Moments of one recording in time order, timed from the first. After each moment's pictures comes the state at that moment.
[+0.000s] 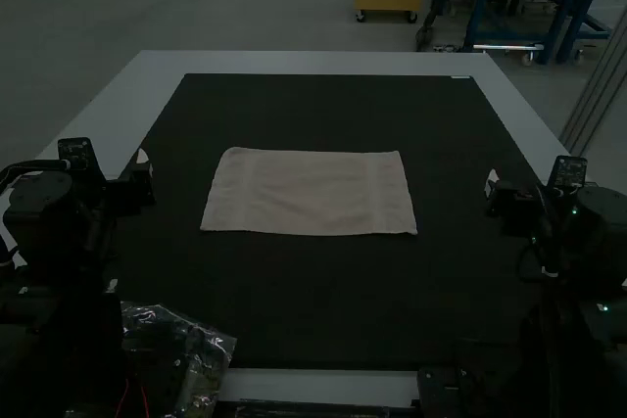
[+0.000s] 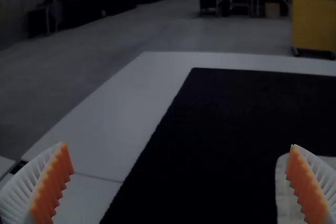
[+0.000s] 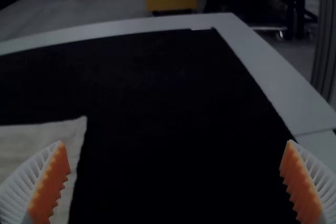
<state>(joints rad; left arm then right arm) 0.02 0.01 0.01 0.03 -0.26 0.05 -0.04 0.01 0.01 -0.08 0.00 0.04</state>
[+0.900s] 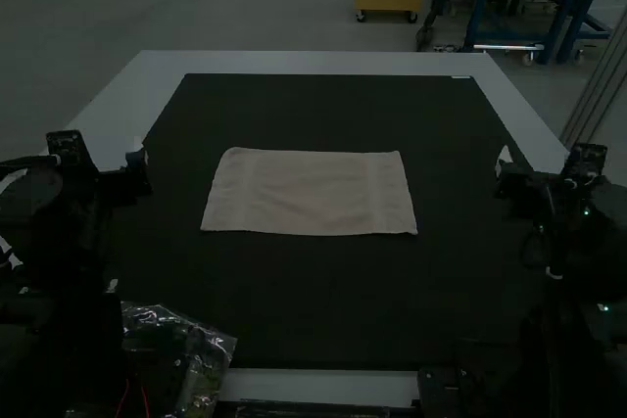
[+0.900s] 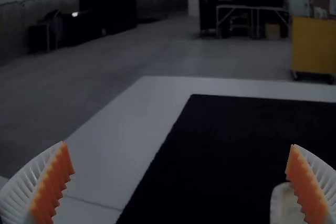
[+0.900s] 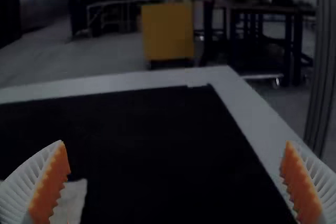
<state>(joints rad) 0.02 0.01 0.01 0.17 -0.27 0.06 -0.04 0.01 0.01 0.13 0.04 0.03</state>
